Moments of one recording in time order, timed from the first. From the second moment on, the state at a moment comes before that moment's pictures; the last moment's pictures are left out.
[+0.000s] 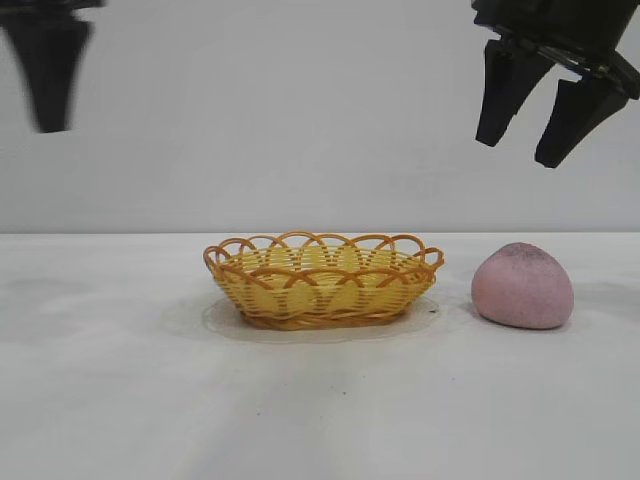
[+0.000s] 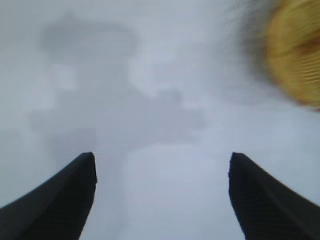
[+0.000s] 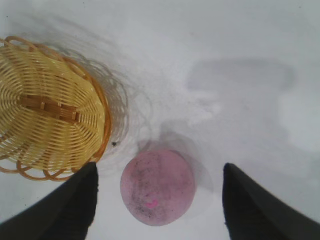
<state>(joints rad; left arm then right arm) -0.21 1.74 -1.35 0.06 1.11 0.03 0.17 1.93 -1.48 0.45 1.03 -0.49</state>
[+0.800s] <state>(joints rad) 0.01 1.17 -1.17 0.16 1.24 -0.04 0.17 1.93 -1.48 0.45 1.01 -0.49</state>
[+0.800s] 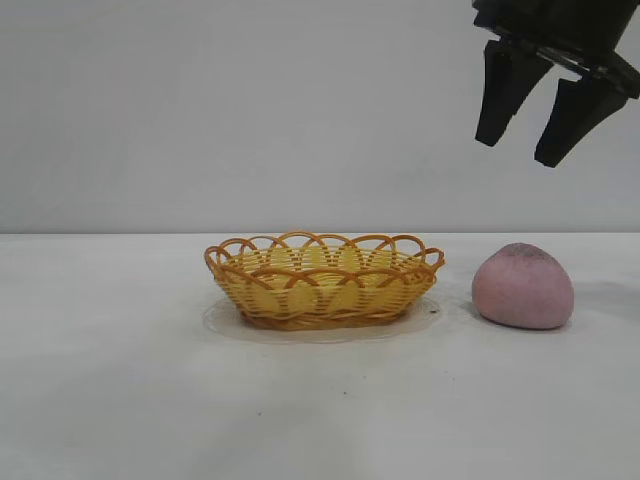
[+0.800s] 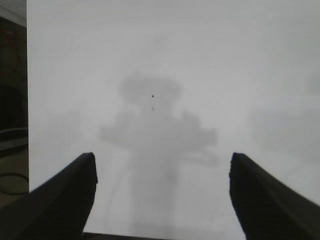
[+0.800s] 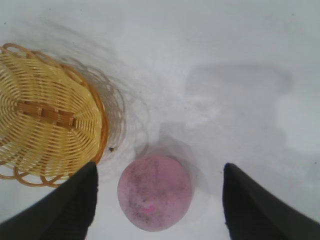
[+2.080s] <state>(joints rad) 0.01 0.15 -0.49 -0.12 1.12 0.15 0.17 1.93 -1.48 0.45 0.99 -0.49</state>
